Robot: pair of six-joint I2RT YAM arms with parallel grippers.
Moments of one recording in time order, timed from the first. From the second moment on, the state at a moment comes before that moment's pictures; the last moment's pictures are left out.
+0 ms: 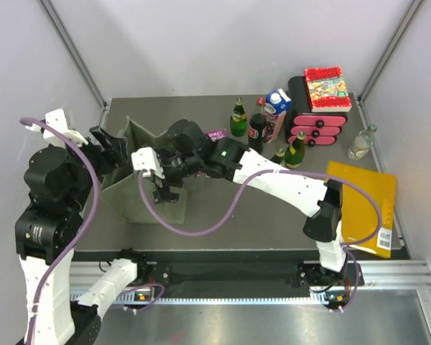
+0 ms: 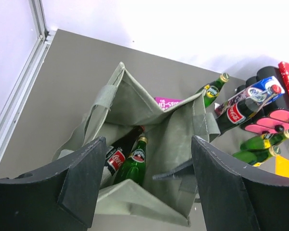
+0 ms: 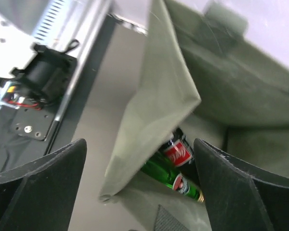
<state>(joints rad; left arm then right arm) -0.19 0.83 1.58 -0.93 -0.18 -0.37 1.14 1.95 2.10 -0.67 -0.55 -0.60</state>
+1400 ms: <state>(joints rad) -0.19 0.70 1.33 -1.11 0.12 -0.26 1.49 1.85 1.36 -0.20 -0.05 -0.90</state>
